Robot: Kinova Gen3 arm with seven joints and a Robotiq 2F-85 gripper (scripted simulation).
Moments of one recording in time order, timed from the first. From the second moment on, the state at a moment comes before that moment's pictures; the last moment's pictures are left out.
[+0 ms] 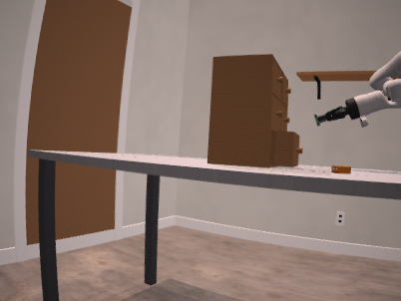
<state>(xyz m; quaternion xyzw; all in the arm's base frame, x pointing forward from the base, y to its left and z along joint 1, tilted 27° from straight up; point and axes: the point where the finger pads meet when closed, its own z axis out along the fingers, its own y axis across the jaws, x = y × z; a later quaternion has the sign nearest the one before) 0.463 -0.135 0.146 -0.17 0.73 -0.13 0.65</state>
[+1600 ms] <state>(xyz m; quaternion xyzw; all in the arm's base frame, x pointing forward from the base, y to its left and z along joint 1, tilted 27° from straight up) 0.480 -0.092 0.118 -0.17 0.74 -0.13 0.64</state>
